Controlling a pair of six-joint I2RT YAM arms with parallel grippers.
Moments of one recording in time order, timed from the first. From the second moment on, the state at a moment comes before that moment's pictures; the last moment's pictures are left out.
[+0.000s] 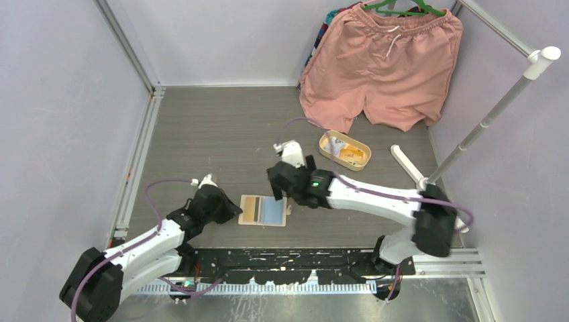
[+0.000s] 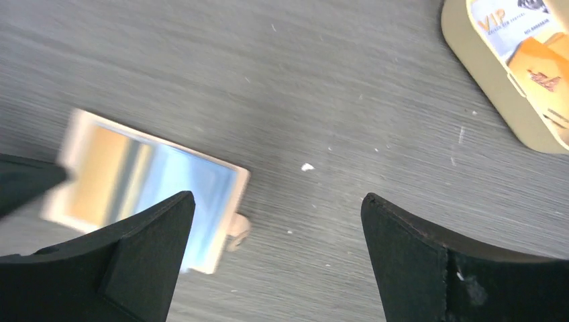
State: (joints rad) left arm -0.57 0.87 0.20 -0.11 -0.02 -0.99; right arm 1.10 1.54 1.12 -0.63 0.62 0.56
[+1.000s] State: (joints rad) left arm -0.57 0.97 0.25 -0.08 -0.03 -0.99; right arm 0.93 1.60 0.61 0.49 -0.15 1.15
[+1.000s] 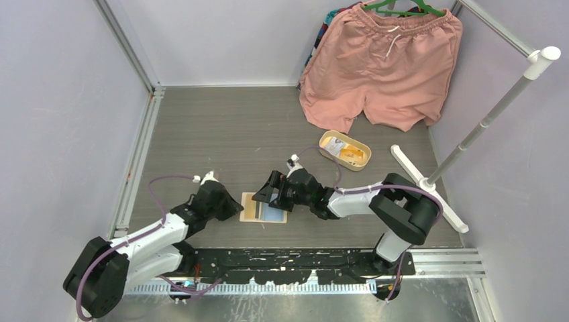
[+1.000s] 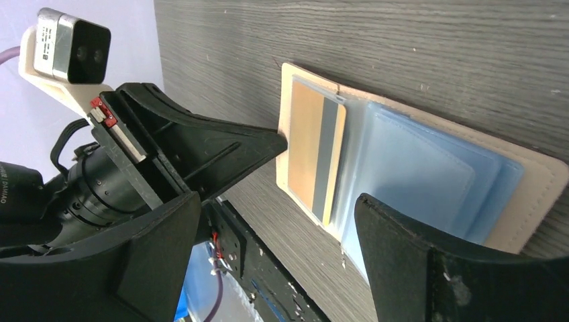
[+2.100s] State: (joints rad) left arm -0.57 0.99 0.26 -0.08 -0.07 -0.97; right arm 0.92 1.85 0.67 0.78 -0.28 1.26
